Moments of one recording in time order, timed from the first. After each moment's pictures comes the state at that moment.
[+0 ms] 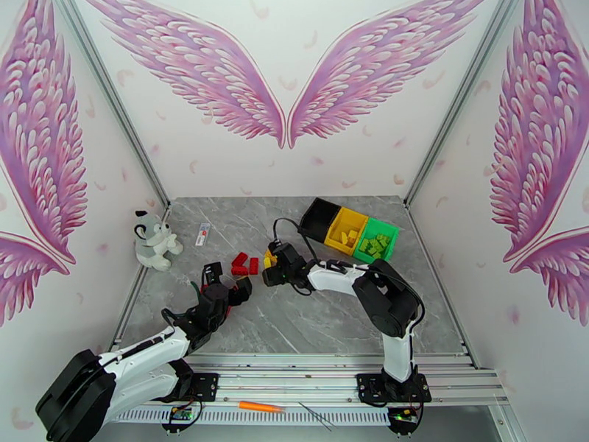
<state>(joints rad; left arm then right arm) -0.63 1.05 0.27 0.27 -0.41 -0.66 0.75 1.96 1.20 -0.09 -0.02 0.36</state>
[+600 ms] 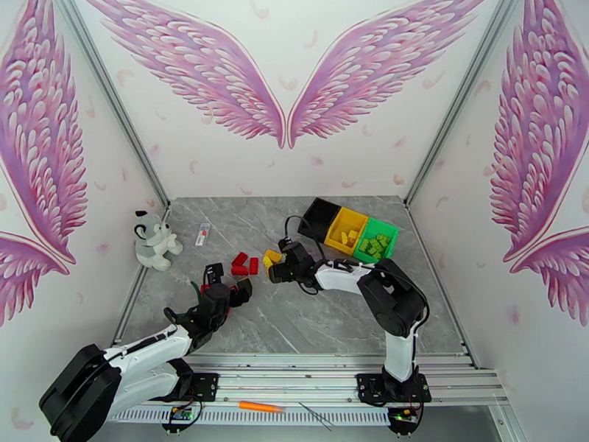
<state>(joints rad) -0.62 1.09 0.27 0.28 -0.39 -0.66 0.70 1.93 1.11 -0.02 -0.03 0.39</state>
